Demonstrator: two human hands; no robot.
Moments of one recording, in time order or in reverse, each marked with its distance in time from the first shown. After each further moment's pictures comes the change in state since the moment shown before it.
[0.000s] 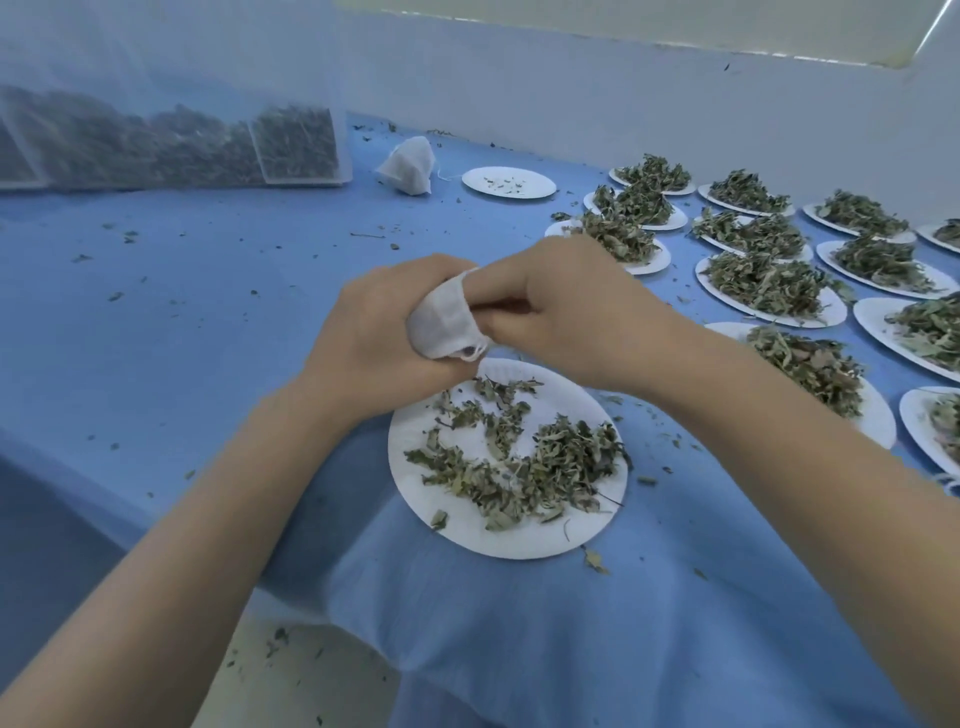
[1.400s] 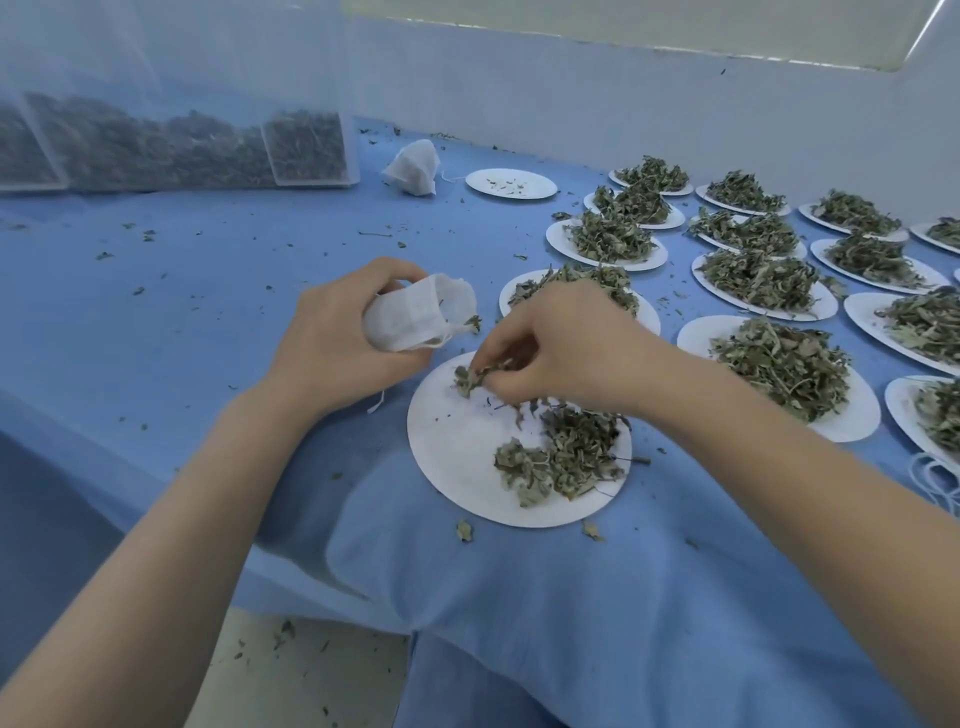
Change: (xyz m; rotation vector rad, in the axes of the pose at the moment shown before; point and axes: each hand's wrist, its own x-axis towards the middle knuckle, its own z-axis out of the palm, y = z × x) left_hand -0.019 -0.012 -0.025 0.075 -0.075 -0.315; right_hand -0.016 0.006 0.014 -0.016 -0.148 0.161
